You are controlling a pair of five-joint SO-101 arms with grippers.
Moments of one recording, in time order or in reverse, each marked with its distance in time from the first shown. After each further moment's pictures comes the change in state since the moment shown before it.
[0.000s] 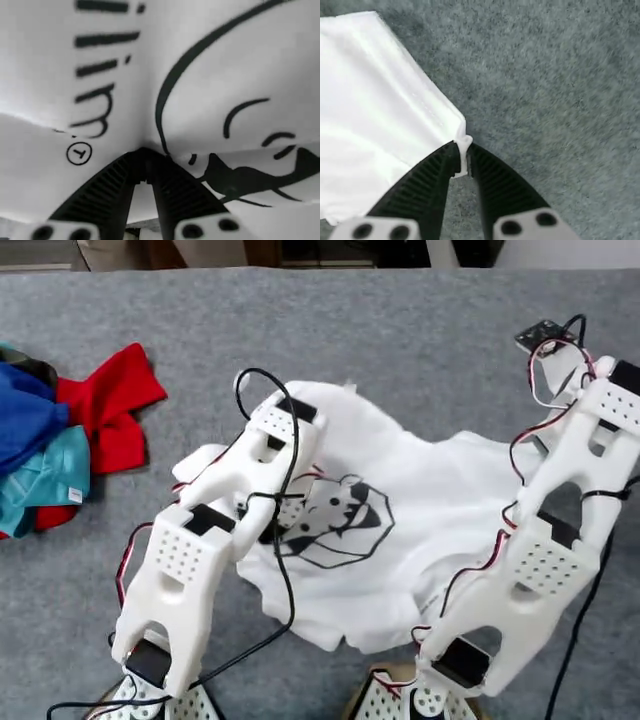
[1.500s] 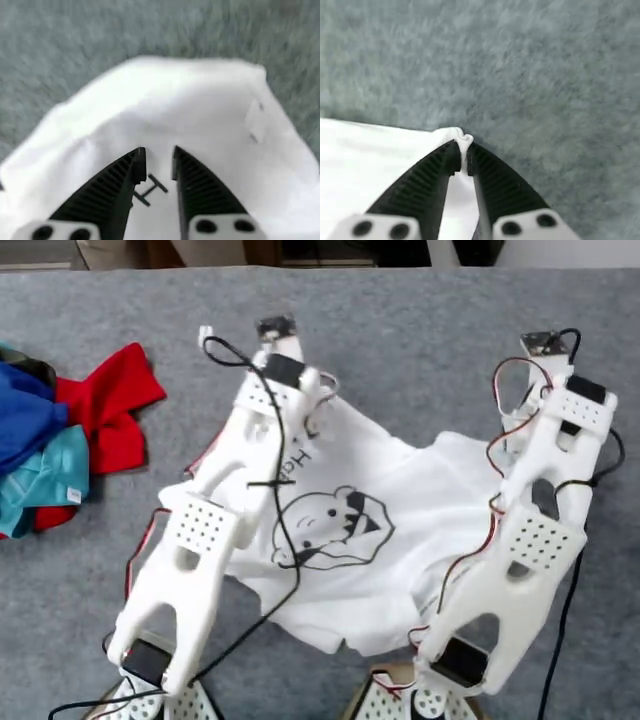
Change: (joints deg) left arm -3.3 23.3 -54.8 -7.2 27.3; right arm -3.6 13.2 -0.7 -12.8 -31.0
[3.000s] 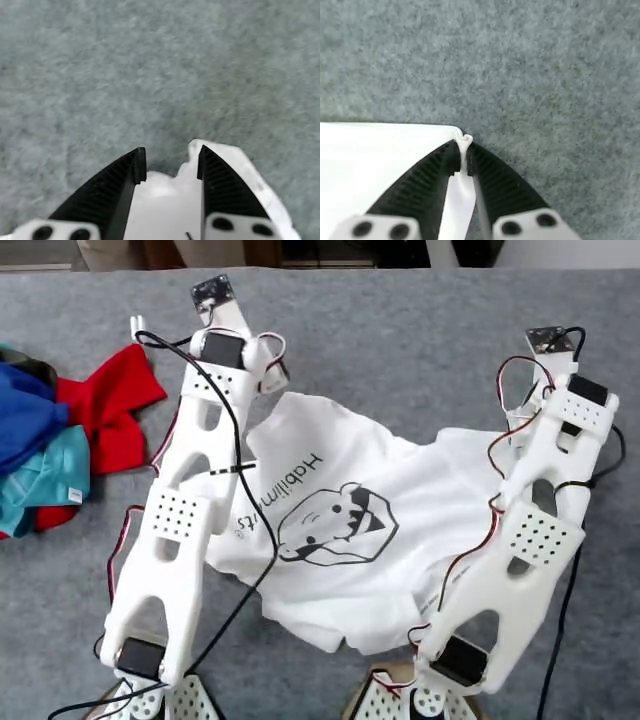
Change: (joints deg) left arm -9.6 1.5 -15.2 -1.2 0.1; right arm 0.9 4.7 -6.3 -0.6 1.2
